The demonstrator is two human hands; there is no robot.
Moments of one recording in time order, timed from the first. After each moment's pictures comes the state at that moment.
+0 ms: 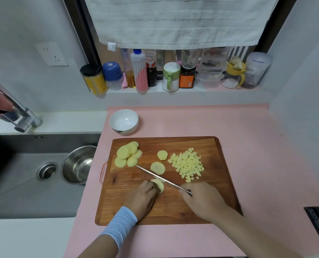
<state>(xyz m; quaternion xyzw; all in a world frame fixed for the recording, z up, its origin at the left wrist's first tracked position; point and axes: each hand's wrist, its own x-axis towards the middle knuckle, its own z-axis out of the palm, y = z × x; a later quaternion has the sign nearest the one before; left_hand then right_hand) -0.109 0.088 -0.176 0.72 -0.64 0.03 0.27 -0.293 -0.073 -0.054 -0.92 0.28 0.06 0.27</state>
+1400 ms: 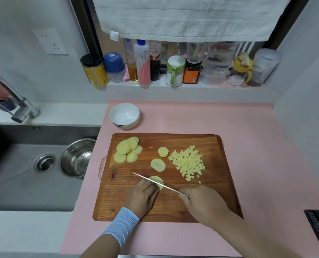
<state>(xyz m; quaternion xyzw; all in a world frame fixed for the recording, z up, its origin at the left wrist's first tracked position) -0.120 0.088 -0.186 0.76 -0.57 0.05 0.32 -0.298 -0.070 -0.065 -0.95 0.24 0.11 0.19</state>
